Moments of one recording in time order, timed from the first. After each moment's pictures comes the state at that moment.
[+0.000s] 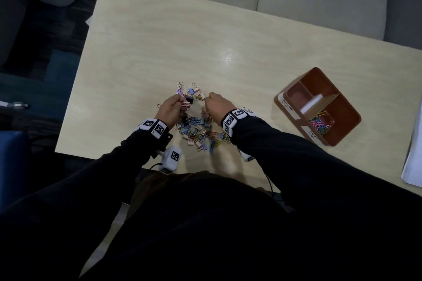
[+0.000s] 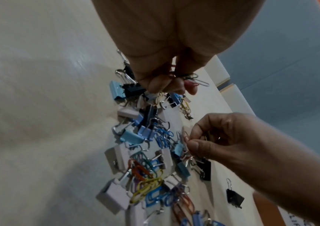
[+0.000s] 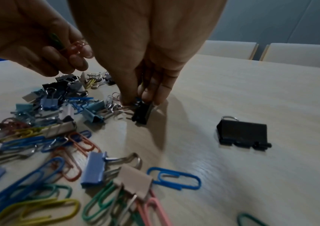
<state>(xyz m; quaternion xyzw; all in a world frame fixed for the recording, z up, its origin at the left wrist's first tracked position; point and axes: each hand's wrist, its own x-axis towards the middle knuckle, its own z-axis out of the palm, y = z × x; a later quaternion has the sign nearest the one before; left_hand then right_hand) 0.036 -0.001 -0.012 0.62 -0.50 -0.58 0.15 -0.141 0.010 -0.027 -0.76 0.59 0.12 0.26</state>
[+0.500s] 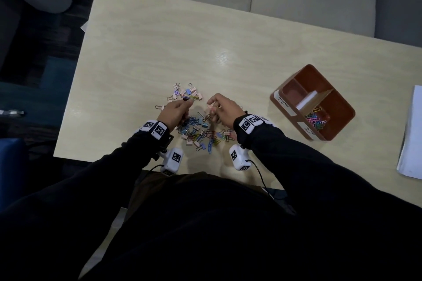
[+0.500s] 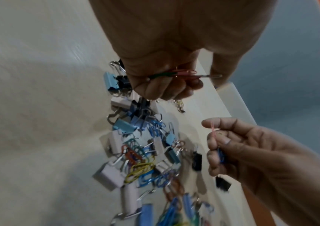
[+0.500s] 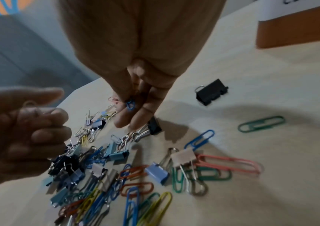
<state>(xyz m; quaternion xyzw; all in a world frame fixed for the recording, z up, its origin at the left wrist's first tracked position) 0.028 0.008 -0.004 0.61 -0.50 -0.60 0.11 -0.166 0.040 -0.012 -0.51 0.68 -0.13 0.51</state>
